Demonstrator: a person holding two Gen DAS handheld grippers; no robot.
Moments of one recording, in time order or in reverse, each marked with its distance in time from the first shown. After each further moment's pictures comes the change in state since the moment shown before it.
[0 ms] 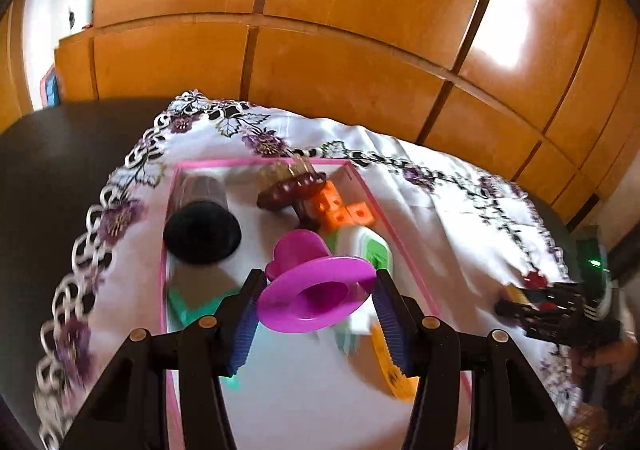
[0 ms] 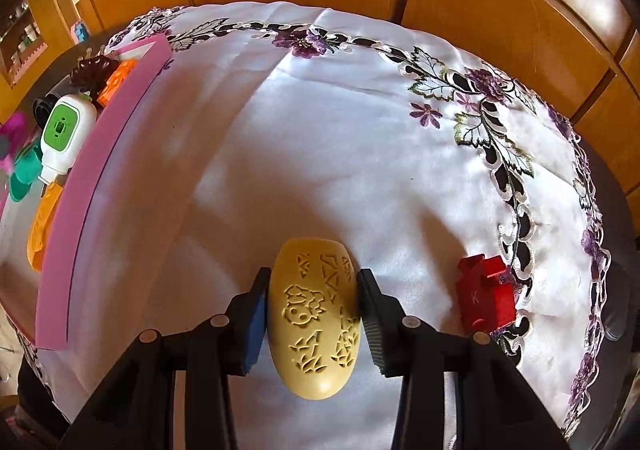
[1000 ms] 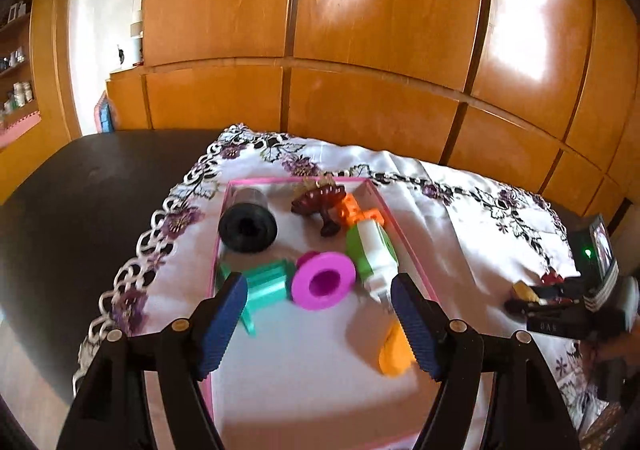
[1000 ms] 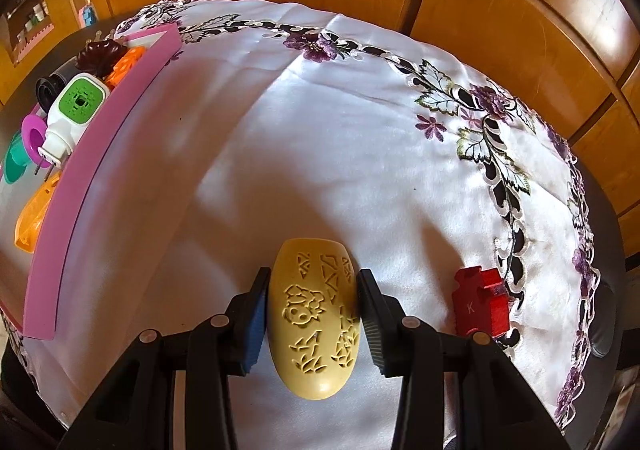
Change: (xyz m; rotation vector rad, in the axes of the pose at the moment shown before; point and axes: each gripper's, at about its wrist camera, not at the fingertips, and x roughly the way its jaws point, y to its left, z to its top) left arm -0.066 -0.031 -0.040 0.000 -0.133 0.176; right arm 0.000 0.011 -0.001 -0.075 -0.021 -0.049
